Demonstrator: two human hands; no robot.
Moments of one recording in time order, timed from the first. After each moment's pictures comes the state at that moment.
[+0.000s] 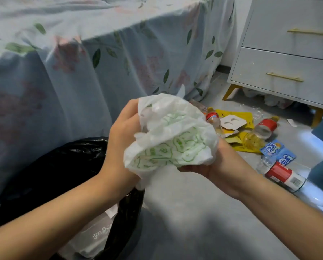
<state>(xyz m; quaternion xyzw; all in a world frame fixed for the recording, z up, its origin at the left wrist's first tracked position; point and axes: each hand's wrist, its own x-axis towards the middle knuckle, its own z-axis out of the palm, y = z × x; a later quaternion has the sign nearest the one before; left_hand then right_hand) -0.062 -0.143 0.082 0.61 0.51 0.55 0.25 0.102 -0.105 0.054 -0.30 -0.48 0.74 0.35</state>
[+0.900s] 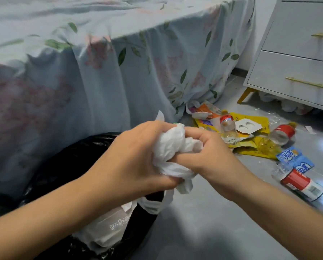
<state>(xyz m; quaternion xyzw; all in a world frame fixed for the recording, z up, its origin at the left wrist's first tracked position) -0.100 -0.180 0.092 0.77 0.55 0.31 0.07 0.057 -0.124 0.072 -0.31 -0.63 0.63 0.33</state>
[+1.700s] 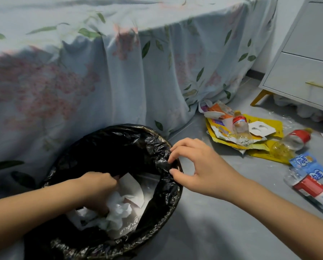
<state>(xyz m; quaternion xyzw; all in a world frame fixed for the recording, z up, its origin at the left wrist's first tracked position) -0.220 -0.200 -0.032 0.70 0.63 -0.30 0.13 0.033 -0.115 0.017 -0.30 -0.91 0.22 0.18</state>
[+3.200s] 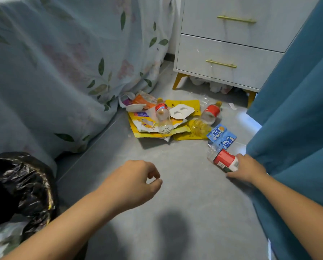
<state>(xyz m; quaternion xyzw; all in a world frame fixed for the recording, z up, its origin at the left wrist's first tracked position) 0.031 -0.095 0.001 0.75 0.60 0.00 0.27 0.390 -0.009 -0.150 -0.79 -0.58 0.14 -0.10</state>
